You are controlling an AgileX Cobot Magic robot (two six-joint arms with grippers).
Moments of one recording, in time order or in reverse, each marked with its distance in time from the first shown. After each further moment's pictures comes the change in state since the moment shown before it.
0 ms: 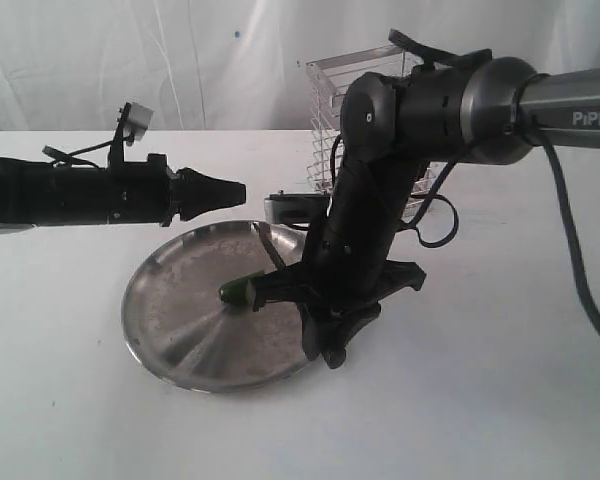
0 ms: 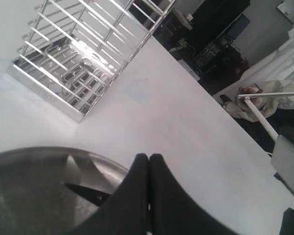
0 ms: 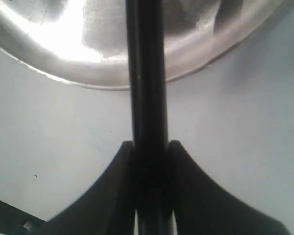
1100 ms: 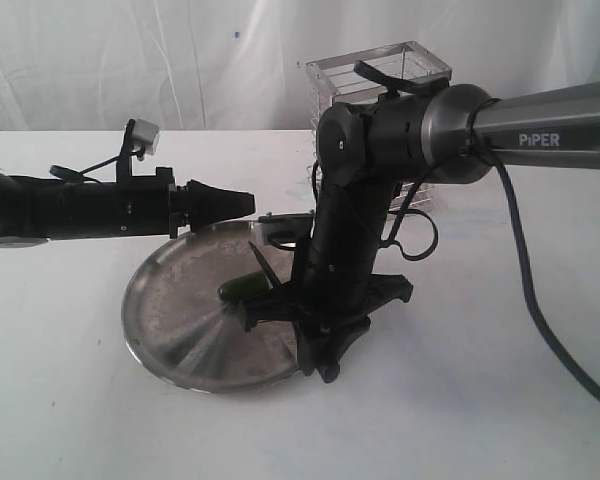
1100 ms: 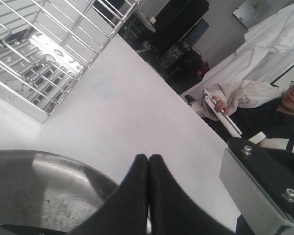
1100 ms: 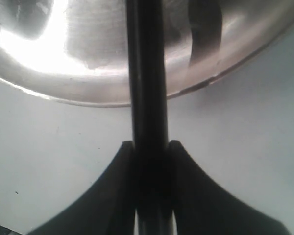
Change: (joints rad) left arm 0.001 0.092 -0.045 0.000 0.154 0.022; right arm 0.030 0.073 -0.021 -0.036 -0.015 0.028
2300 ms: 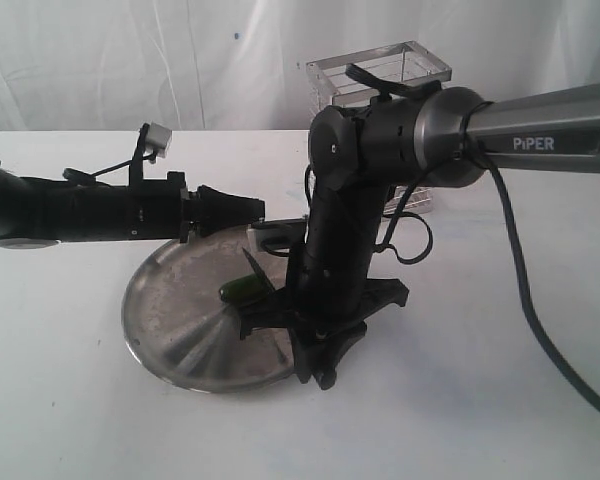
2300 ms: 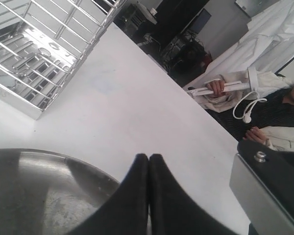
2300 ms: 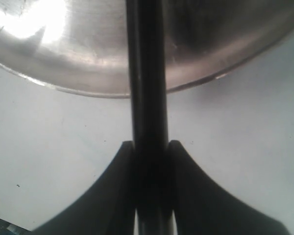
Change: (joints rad) left arm -0.030 0.000 0.000 0.000 -0.029 0.027; right arm 0.019 0.000 0.000 0.000 0.014 0.000
